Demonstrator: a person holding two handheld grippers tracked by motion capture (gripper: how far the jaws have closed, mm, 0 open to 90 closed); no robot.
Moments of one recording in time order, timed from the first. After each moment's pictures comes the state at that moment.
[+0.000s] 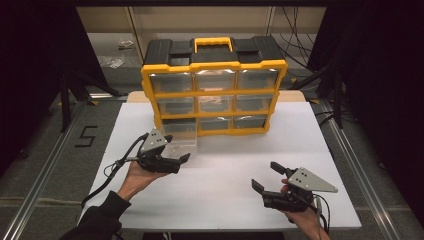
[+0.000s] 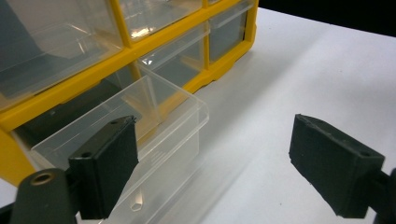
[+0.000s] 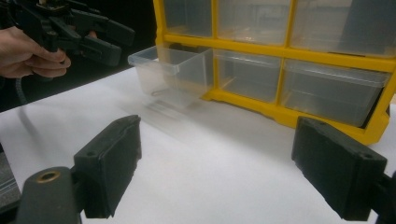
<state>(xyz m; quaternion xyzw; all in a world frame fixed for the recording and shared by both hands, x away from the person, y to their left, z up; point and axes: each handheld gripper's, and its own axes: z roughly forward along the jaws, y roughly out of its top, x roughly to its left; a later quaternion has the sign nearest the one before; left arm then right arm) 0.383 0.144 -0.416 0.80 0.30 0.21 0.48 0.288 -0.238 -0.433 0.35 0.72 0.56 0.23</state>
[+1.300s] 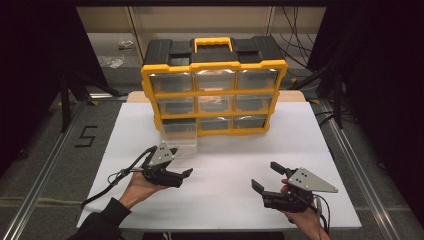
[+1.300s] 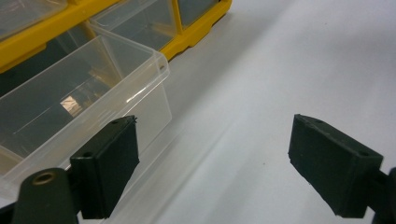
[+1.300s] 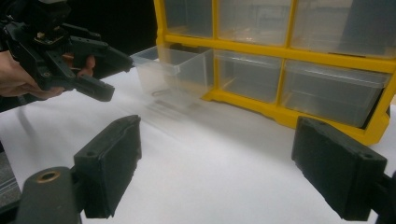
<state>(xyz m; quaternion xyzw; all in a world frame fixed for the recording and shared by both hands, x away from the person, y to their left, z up) 0.370 0.137 -0.443 0.83 0.27 0.20 0.44 0.288 -0.238 -0.433 0.34 0.72 0.56 0.23</state>
